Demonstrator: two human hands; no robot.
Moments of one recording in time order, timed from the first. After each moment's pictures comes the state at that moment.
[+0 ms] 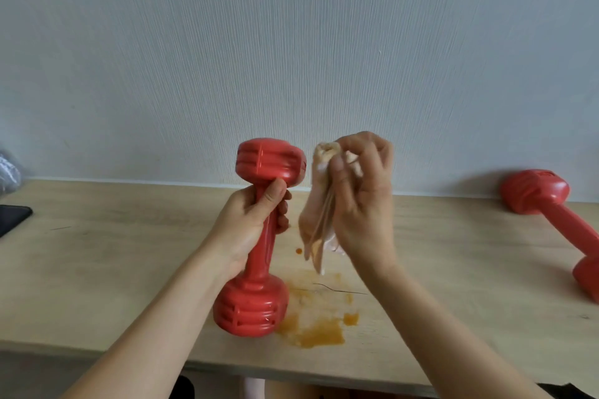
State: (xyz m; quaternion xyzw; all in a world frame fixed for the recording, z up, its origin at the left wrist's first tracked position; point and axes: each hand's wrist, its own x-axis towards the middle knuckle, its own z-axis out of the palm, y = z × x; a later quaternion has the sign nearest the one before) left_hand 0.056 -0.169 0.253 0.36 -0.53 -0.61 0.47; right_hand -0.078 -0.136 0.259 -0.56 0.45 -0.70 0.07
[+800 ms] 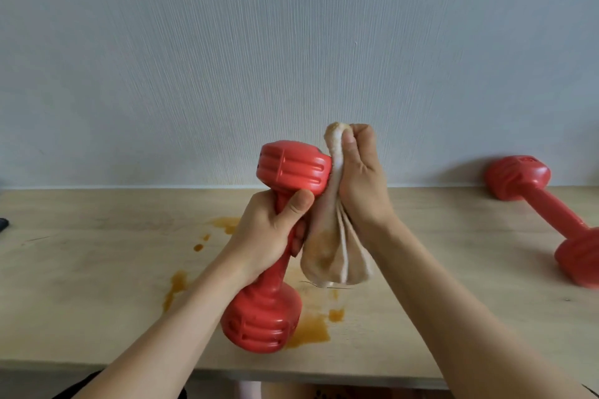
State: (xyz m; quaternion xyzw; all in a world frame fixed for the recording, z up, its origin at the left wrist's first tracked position) left_hand 0.022 -0.160 0.243 0.32 -0.69 -0.49 0.42; right_hand -0.106 -0.145 0.275 -0.49 0.47 -0.69 0.25
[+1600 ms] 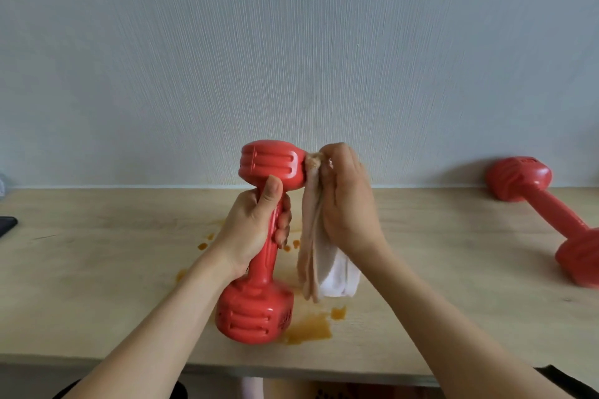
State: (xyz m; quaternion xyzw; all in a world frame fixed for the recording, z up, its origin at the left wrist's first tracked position) left_hand 0.038 -0.170 0.243 0.31 -0.61 -0.59 0.42; right_hand -0.097 -0.143 0.246 -0.61 0.55 -0.58 0.03
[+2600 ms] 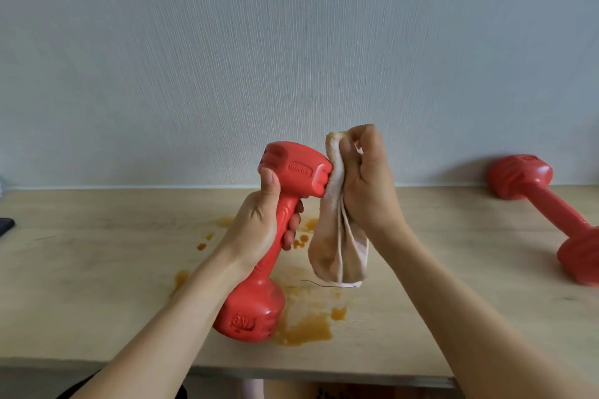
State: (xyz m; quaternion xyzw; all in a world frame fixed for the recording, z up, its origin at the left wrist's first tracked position) left_hand 0.028 -0.155 0.255 0.36 -0.66 -0.54 0.39; right_hand -0.123 -0.155 0.255 -0.55 0.53 -0.63 0.13
